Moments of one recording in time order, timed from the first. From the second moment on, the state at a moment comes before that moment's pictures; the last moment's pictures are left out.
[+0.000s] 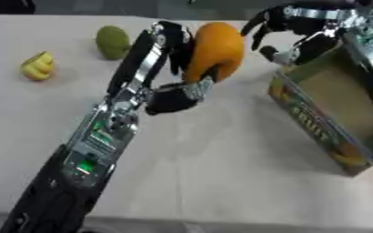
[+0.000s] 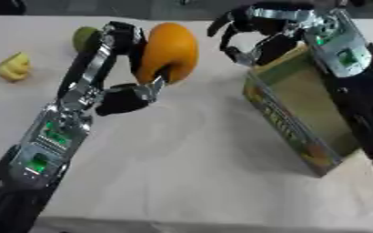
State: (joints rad) left arm -0.68 0.07 -0.47 -1.62 -0.44 -0.04 0.07; right arm -0.84 -0.58 0.18 -1.31 -0.04 -0.28 0.88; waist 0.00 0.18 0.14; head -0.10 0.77
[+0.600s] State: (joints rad) left arm -0.68 0.06 -0.47 -1.57 -0.44 -0.05 0.08; right arm -0.84 -0.58 0.19 -1.36 -0.06 -0.29 0.89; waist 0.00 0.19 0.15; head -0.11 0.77
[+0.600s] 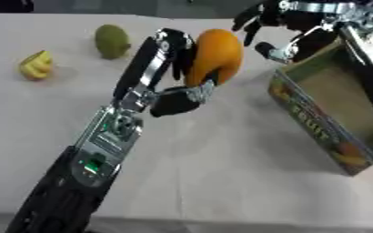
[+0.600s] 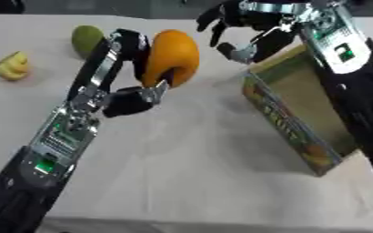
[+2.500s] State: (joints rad) left arm -0.73 -0.02 -0.44 -1.39 -0.54 -0.11 0.13; right arm -0.85 -0.61 0.23 -1.37 0.08 -0.40 0.78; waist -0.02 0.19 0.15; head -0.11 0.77
